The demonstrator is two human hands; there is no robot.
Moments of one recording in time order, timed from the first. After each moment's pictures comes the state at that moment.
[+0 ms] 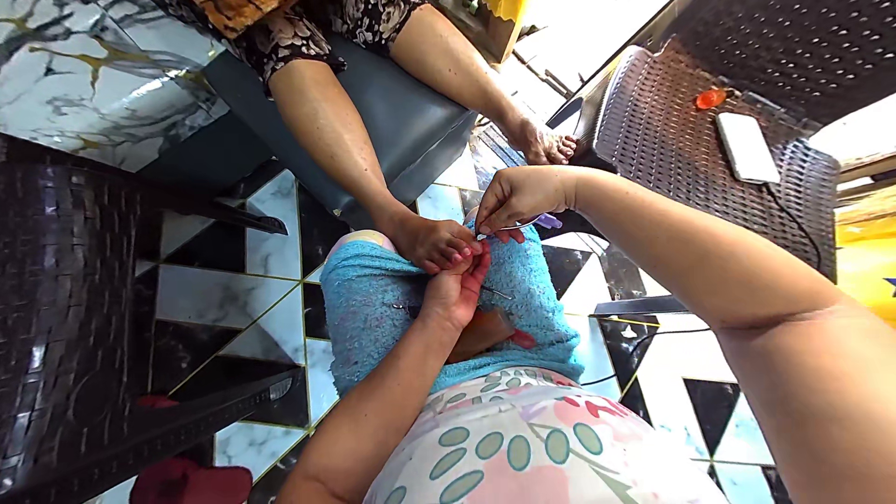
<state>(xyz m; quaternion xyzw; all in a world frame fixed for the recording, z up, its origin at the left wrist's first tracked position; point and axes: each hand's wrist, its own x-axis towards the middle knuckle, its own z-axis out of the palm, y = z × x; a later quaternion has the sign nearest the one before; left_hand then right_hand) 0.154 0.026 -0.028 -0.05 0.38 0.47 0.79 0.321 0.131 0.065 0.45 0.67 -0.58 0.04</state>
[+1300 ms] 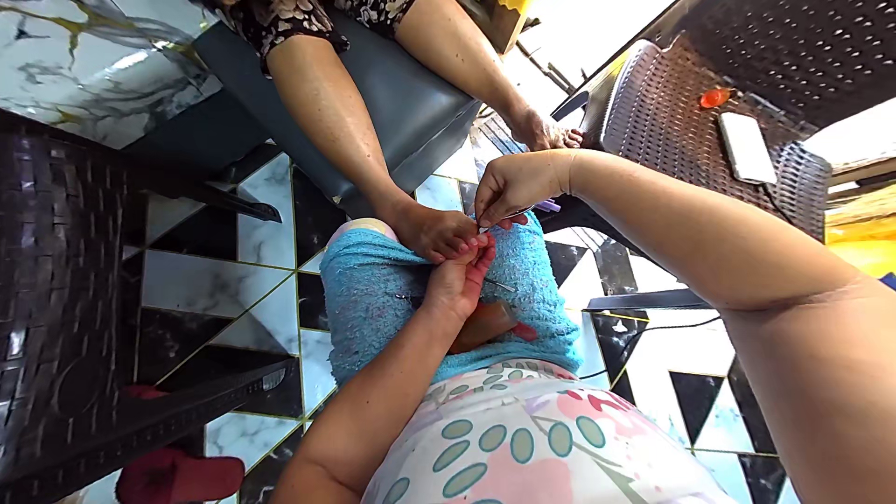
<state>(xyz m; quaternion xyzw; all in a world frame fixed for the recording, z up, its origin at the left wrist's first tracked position) 0.153 0.028 -0.031 -0.05 0.38 0.46 0.80 0.303 0.143 0.071 0.42 0.74 -0.51 0.11</state>
